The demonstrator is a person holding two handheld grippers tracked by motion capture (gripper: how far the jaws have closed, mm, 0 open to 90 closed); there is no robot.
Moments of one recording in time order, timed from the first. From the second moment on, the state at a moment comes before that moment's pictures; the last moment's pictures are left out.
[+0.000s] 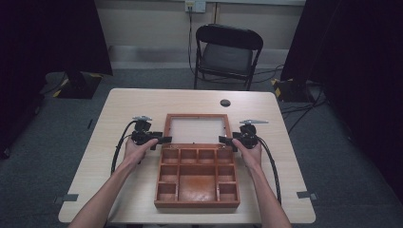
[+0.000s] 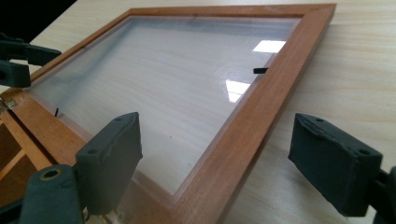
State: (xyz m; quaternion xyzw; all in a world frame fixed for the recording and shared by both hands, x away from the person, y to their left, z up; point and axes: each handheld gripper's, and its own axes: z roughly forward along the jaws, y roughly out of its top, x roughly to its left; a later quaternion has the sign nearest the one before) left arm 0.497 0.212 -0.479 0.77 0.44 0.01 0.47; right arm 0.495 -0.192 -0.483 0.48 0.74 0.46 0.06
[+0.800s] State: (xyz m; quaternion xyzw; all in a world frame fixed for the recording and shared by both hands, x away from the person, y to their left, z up) left arm 0.446 0.250 -0.461 0.80 0.43 0.07 0.42; right arm 0.432 -0.235 -0.449 0.47 0.75 0.46 0.10
